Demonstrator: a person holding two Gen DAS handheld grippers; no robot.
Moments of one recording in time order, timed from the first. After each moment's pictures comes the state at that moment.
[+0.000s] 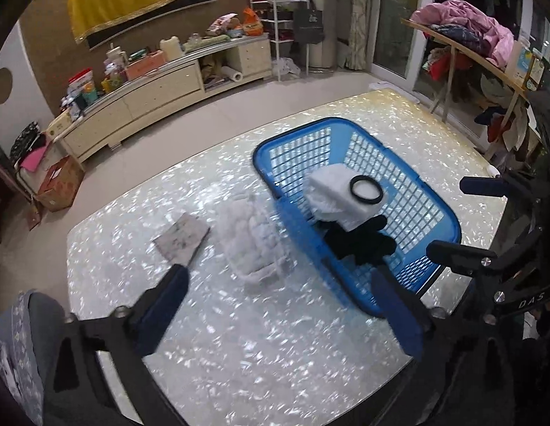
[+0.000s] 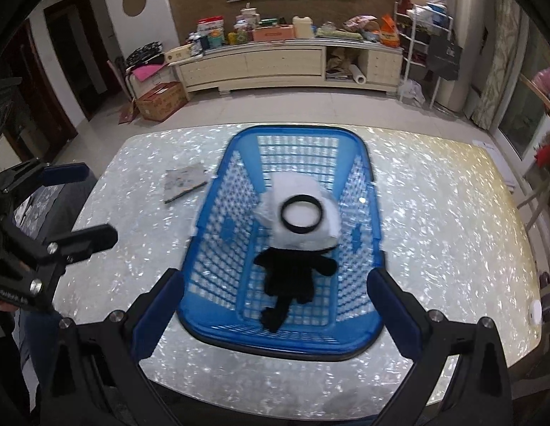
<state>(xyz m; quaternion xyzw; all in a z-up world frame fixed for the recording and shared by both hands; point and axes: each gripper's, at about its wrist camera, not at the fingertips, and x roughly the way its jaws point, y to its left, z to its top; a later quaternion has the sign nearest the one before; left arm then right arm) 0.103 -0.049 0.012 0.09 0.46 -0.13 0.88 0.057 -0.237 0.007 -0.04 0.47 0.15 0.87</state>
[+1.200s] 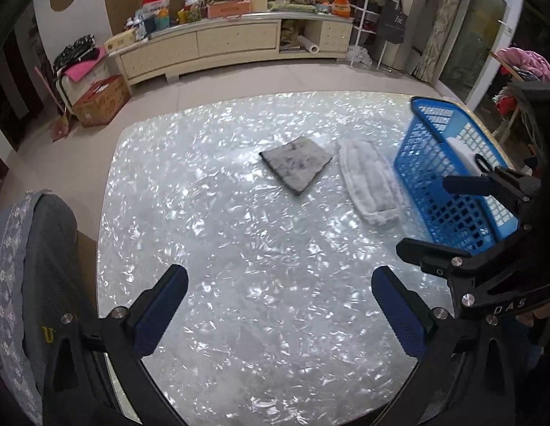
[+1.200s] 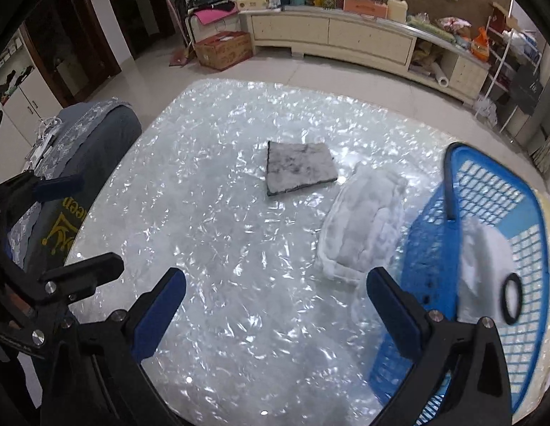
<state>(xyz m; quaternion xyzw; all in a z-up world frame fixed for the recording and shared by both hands) 0.083 0.133 -0.058 -0.01 0.51 -0.03 0.86 0.117 -0.055 -0.071 -0.12 0.52 0.24 0.81</state>
